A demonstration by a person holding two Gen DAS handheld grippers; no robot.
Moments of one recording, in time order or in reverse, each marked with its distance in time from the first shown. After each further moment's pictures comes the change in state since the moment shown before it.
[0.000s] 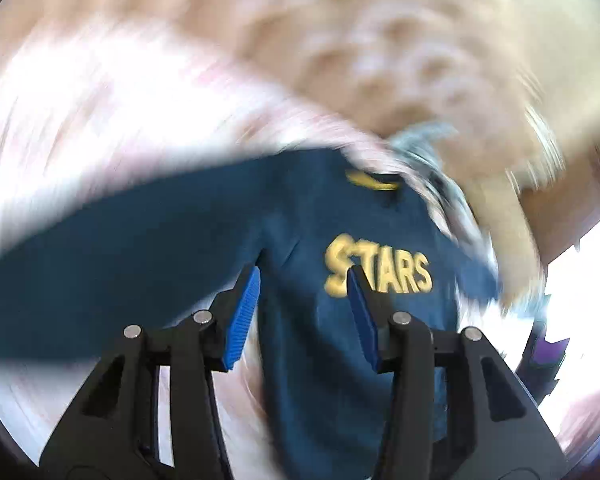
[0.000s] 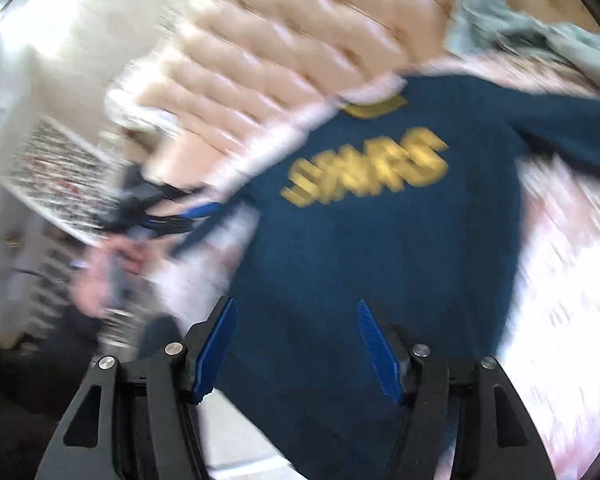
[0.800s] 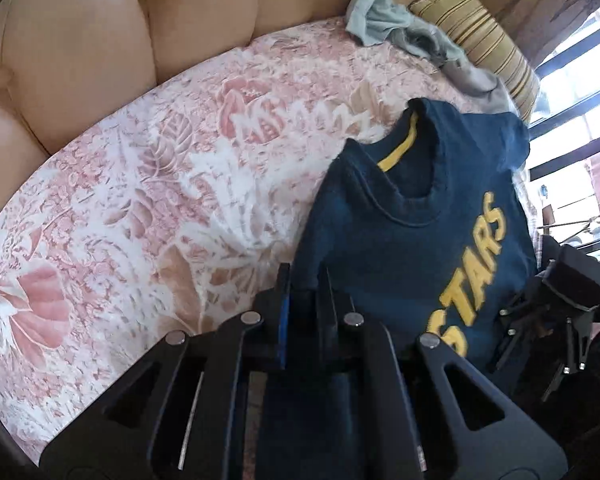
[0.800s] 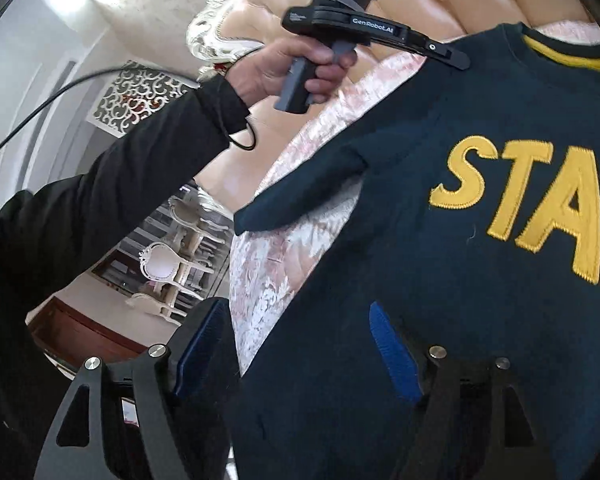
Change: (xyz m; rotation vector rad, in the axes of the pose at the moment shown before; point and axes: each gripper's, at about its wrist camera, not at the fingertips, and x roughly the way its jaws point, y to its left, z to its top) left arm 0.199 0.020 0.132 0.522 0.587 -0.078; right arm 0.167 -0.004 0.044 -0.126 0.268 0.321
